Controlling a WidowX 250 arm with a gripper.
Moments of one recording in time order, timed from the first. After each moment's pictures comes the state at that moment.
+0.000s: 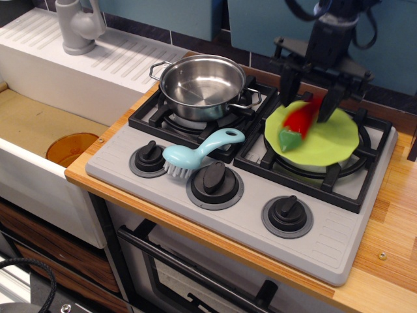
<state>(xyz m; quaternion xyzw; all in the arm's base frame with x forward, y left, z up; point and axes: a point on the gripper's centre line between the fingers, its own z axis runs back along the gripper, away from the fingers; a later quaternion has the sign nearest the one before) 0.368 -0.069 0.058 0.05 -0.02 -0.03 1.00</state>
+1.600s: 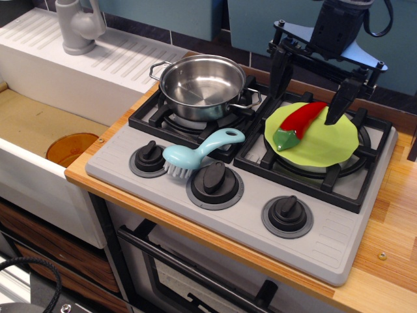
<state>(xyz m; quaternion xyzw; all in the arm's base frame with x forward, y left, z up) 0.331 -0.077 0.096 0.07 0.03 -0.02 1.00</state>
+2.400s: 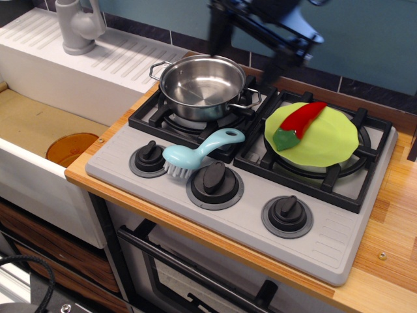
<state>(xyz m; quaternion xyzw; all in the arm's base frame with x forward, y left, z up) 0.316 -0.007 0.133 0.15 0.01 -0.03 0.99</state>
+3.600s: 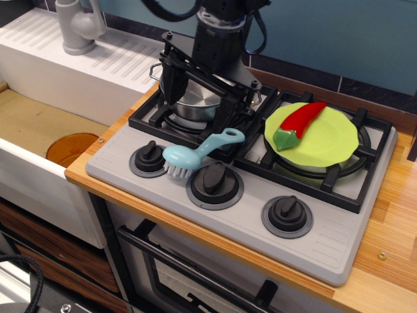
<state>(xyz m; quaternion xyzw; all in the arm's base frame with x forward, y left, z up) 0.290 0.026 0.083 0.11 -0.02 -0.02 0.99</state>
